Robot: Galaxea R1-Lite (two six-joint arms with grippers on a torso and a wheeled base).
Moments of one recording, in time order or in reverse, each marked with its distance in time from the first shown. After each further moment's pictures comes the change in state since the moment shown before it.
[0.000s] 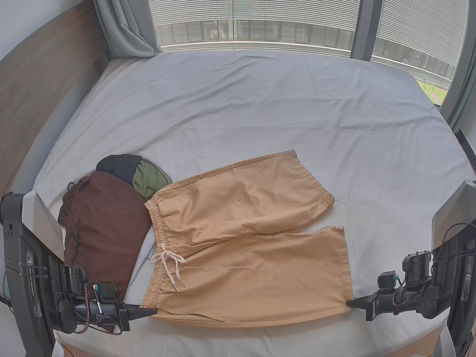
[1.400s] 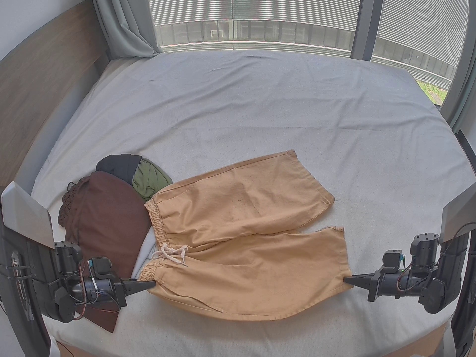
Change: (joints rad) left arm -0.028 -0.164 -0.110 0.000 -0.036 -0.216; right arm 0.030 -0.130 -0.050 -0.089 0.122 0.182
